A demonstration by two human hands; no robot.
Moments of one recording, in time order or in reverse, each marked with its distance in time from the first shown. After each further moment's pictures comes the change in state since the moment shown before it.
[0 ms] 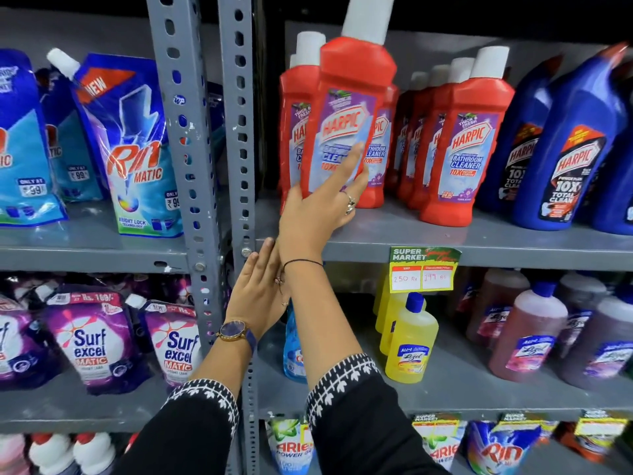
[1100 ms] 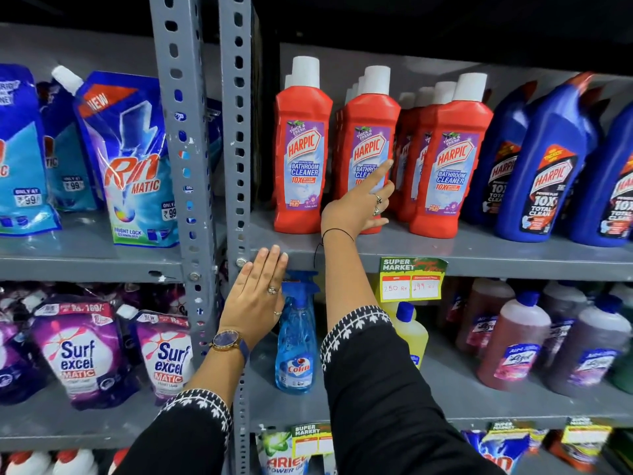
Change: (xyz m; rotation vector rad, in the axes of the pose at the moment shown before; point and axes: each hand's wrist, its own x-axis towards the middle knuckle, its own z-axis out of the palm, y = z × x) left_hand -0.003 -0.001 0.008 -0.046 -0.049 -0.045; right_hand 0.072 0.036 -0.005 -0.240 0.003 0.256
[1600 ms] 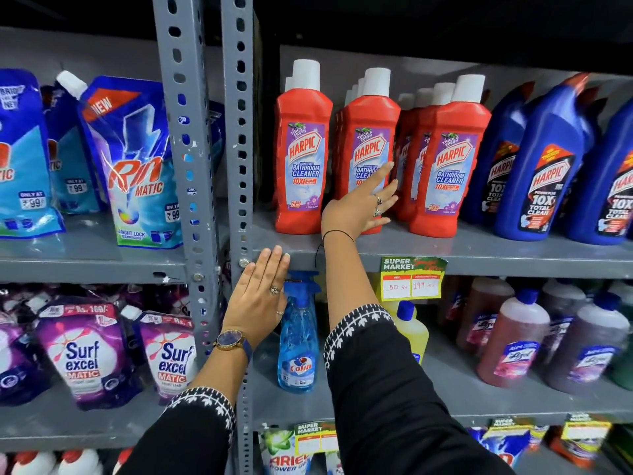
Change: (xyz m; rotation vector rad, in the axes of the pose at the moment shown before) left_hand 0.002 0.000 -0.005 -0.002 -0.008 -0.012; right_hand -0.003 -0.003 -0.006 0.045 -0.017 -0.002
